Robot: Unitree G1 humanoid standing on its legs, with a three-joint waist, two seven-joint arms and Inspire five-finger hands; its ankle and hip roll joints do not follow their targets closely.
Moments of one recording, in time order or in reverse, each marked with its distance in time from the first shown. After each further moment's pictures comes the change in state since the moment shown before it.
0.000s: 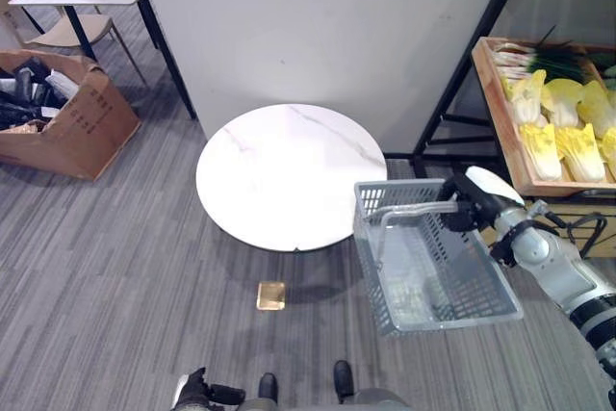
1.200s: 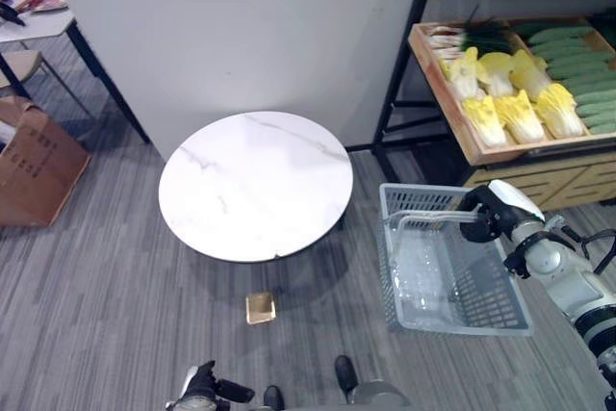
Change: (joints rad) left arm -0.049 -0.008 -0.051 -0.007 0.019 0.019 -0.023; right arm 0.029 0.023 -0.078 0.043 -0.017 0.017 -0.010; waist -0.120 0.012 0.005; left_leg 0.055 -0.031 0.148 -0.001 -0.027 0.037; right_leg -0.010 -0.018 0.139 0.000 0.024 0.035
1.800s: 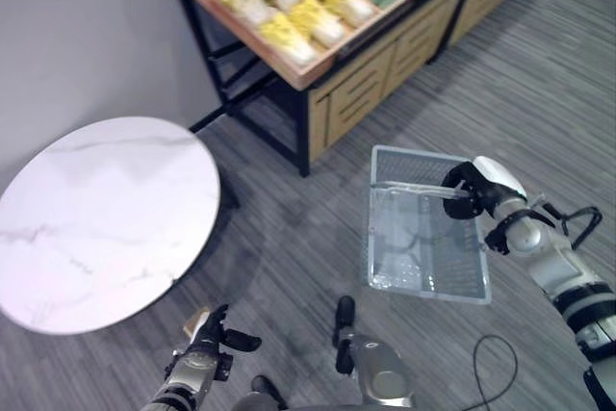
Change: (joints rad) left arm -0.093 0.059 -0.057 -0.182 -0.022 -0.015 -0.064; right arm -0.168 0.050 0.081 0.009 -0.035 0.039 -0.016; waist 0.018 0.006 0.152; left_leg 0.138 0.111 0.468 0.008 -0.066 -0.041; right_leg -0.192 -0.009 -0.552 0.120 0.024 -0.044
